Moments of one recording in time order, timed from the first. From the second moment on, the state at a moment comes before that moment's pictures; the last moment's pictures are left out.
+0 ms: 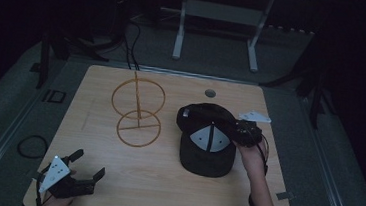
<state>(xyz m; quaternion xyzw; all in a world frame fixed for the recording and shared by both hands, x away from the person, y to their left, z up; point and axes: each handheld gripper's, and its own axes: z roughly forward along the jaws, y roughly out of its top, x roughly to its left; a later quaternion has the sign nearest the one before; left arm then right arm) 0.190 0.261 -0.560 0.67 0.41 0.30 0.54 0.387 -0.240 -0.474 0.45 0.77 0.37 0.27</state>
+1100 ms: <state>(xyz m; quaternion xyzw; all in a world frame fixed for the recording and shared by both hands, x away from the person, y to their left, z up) 0.185 0.228 -0.543 0.69 0.43 0.28 0.51 0.348 -0.222 -0.390 0.40 0.73 0.45 0.33</state>
